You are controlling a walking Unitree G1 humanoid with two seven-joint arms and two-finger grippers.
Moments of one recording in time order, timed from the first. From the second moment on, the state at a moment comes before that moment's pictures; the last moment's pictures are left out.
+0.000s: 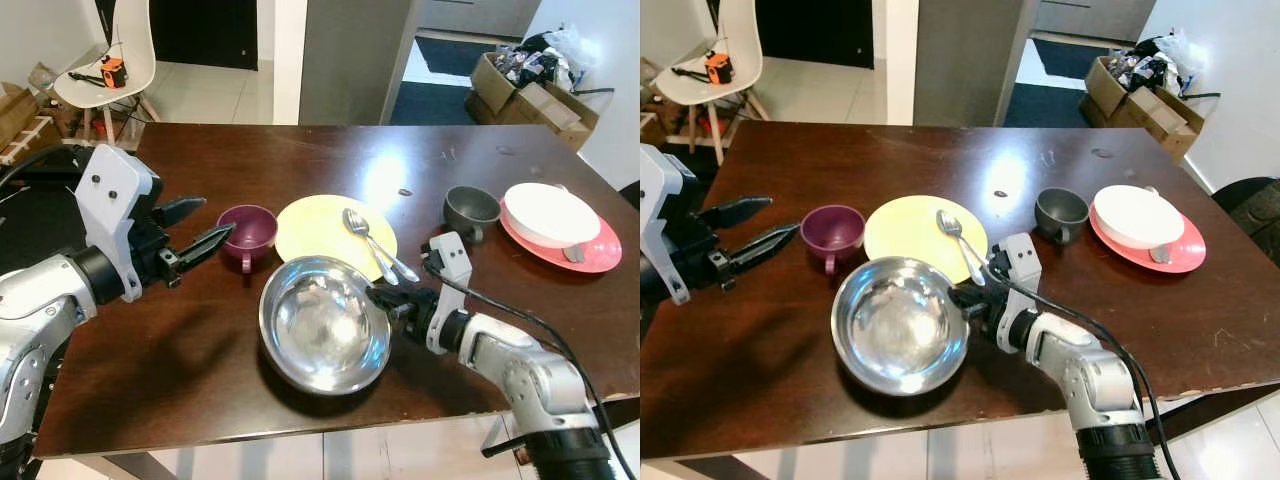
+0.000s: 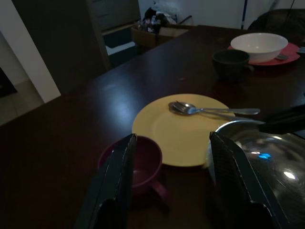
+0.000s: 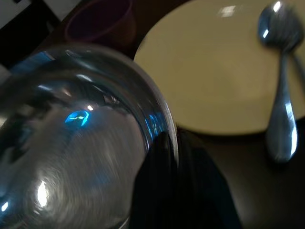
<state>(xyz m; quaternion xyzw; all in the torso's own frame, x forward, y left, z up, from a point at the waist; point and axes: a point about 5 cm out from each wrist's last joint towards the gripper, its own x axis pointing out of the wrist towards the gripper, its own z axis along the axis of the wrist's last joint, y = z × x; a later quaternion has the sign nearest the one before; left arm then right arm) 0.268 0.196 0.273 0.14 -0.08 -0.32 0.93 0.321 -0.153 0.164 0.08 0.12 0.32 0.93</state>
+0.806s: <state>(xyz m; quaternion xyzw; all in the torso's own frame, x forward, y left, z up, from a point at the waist) 0.254 0.173 0.231 0.15 0.00 -0.37 0.92 0.305 -0.160 0.159 0.08 0.19 0.35 0.92</state>
